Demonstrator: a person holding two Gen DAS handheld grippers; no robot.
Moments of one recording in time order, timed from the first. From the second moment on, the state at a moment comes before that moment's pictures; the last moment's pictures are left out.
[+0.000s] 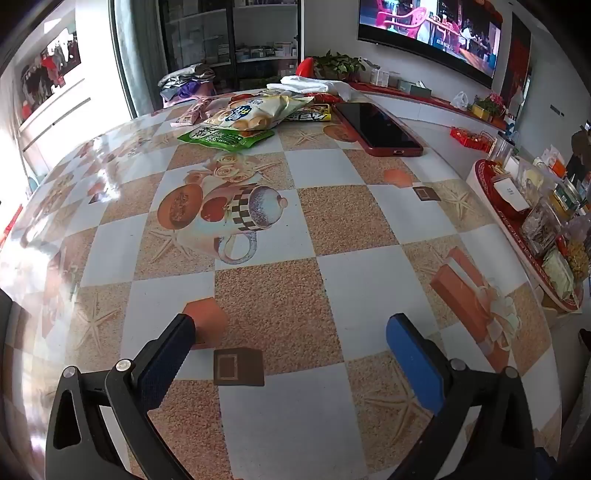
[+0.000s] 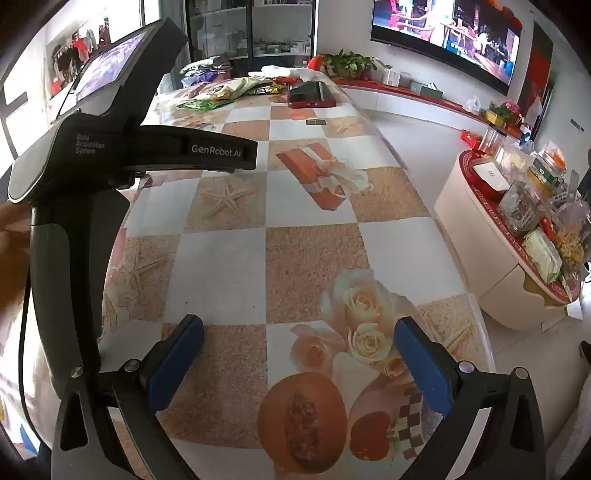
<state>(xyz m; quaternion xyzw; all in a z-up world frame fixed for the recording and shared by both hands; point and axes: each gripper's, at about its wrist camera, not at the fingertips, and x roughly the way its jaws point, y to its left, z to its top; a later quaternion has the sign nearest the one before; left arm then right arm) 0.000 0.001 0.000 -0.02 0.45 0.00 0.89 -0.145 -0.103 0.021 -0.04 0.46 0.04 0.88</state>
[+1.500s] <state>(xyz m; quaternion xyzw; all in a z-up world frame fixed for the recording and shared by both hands) 0.001 0.004 -0.001 -0.01 0.45 0.00 0.89 -0.152 -0.103 0.021 -0.03 0.44 0.03 0.90</state>
